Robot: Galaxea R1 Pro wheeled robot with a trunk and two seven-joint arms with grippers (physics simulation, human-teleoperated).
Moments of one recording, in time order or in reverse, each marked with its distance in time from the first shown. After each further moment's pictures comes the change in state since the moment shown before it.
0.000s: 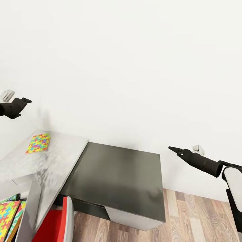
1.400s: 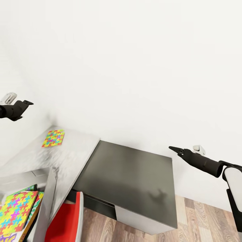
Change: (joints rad) left arm 0.021 -0.004 -0.001 -0.002 0.002 0.002 0.000; right arm 0.000 0.000 -0.006 0.000 0.000 0.000 0.000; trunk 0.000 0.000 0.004
